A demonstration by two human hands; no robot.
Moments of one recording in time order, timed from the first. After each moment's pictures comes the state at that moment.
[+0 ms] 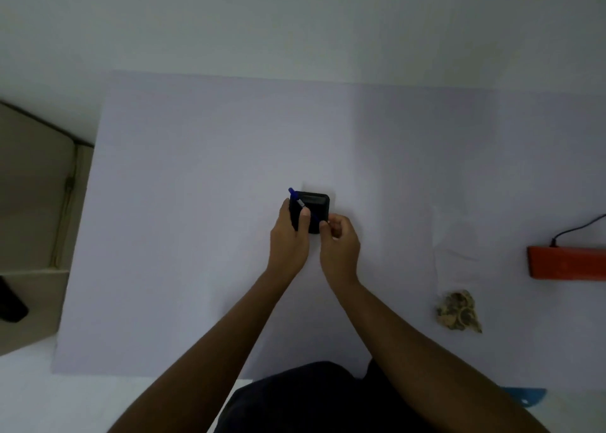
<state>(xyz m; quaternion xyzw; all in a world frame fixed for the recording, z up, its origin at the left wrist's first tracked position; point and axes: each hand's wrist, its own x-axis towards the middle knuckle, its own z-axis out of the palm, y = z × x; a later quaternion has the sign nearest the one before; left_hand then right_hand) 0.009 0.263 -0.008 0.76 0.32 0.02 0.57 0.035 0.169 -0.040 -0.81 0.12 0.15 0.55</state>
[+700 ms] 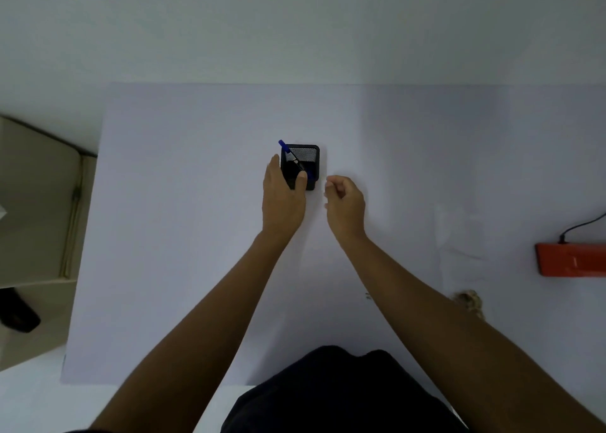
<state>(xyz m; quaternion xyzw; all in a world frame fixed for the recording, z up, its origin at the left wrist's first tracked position) 0.075 0.300 0.000 0.80 0.34 0.05 0.49 0.115 0.189 -0.045 -0.80 0.08 0.17 0.58</state>
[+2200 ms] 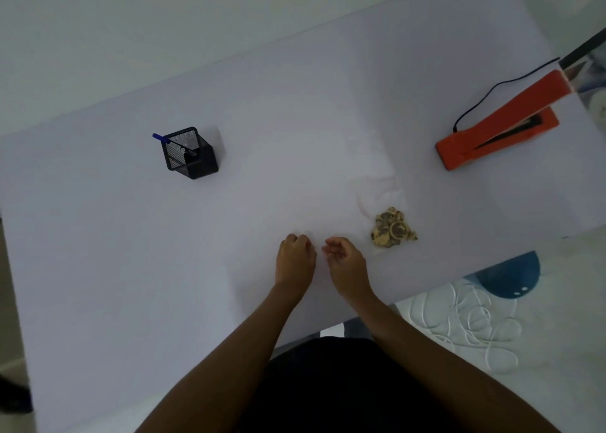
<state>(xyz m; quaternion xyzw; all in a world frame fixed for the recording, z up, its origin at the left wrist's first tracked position) -0.044 0.092 -0.077 0.93 0.13 -0.15 0.30 -0.057 -0.036 -0.092 -0.81 0.18 0.18 0.54</state>
